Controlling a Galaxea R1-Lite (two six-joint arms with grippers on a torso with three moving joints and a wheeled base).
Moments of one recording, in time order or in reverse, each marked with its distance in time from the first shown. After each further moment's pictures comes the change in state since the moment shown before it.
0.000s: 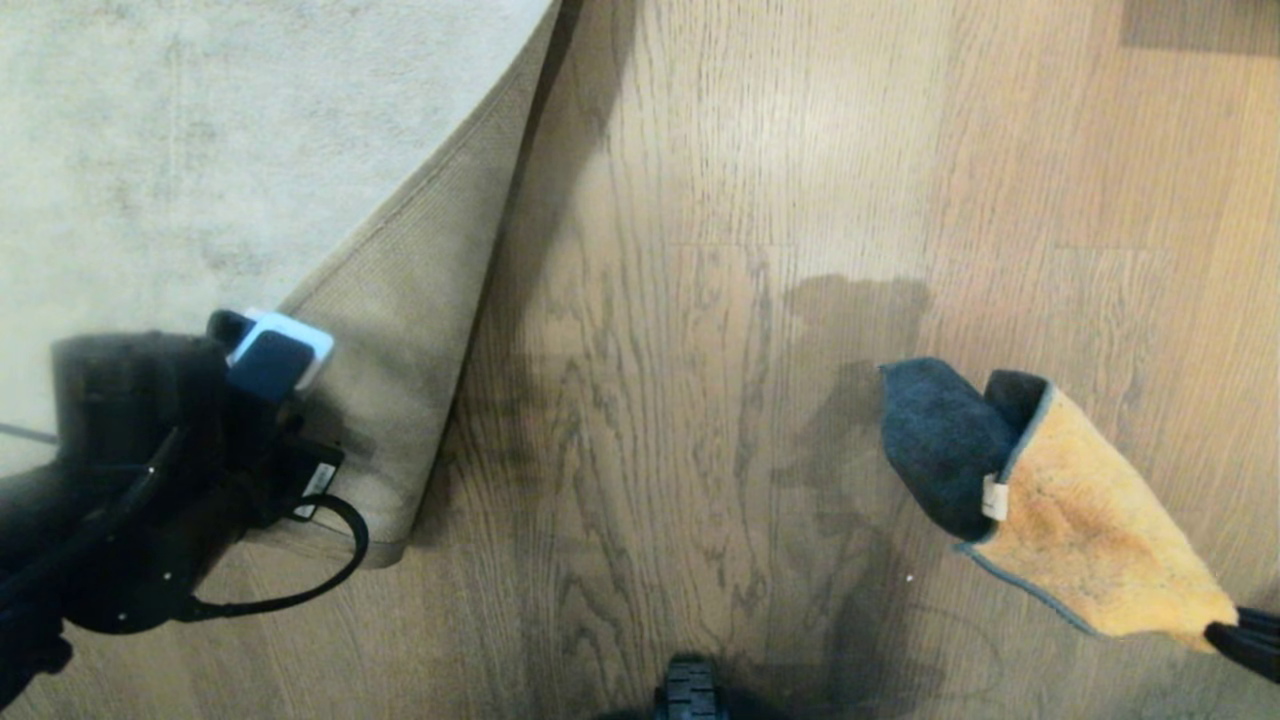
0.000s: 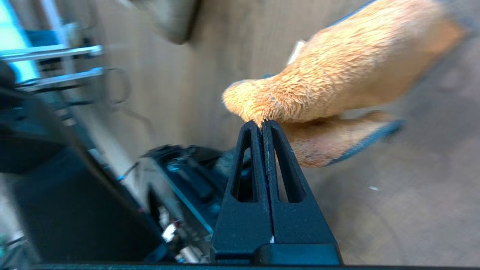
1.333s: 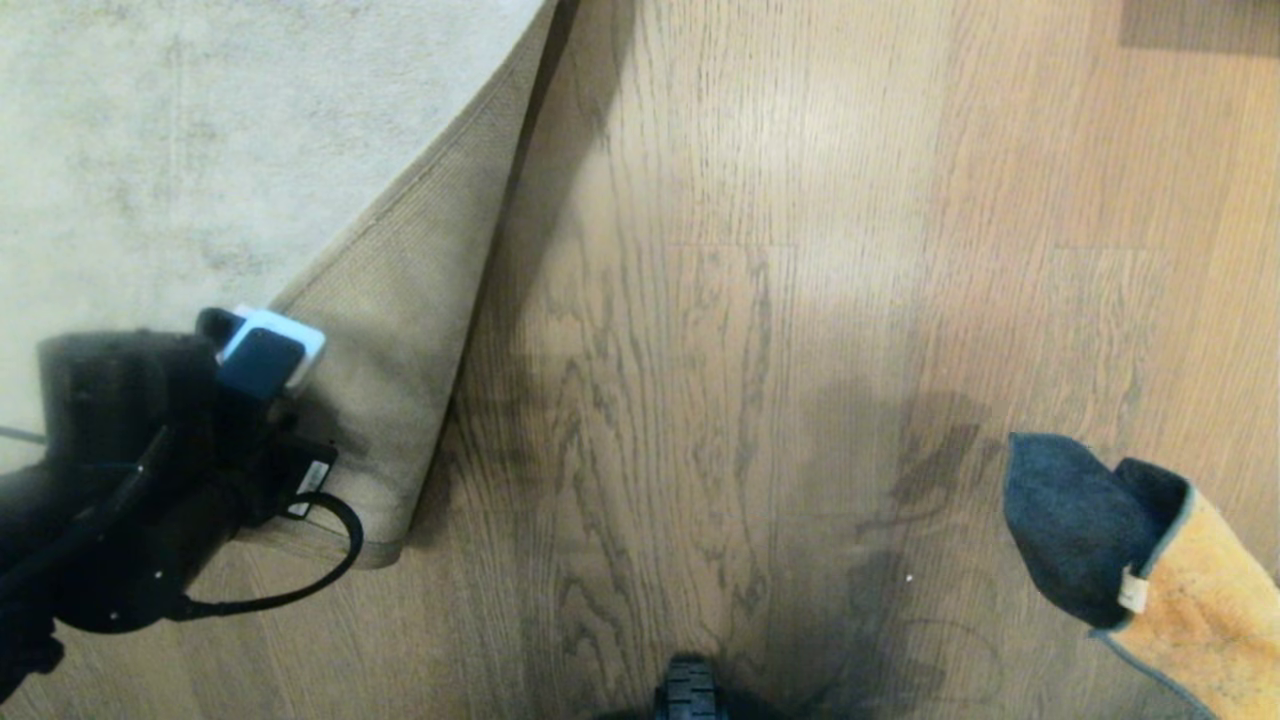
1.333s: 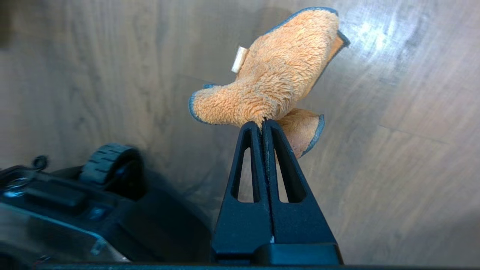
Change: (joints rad) left arm 0.014 -0.008 0.001 -0.001 -0.007 -0.003; right arm -0.008 -0.540 0.280 0.071 -0.576 -0.001
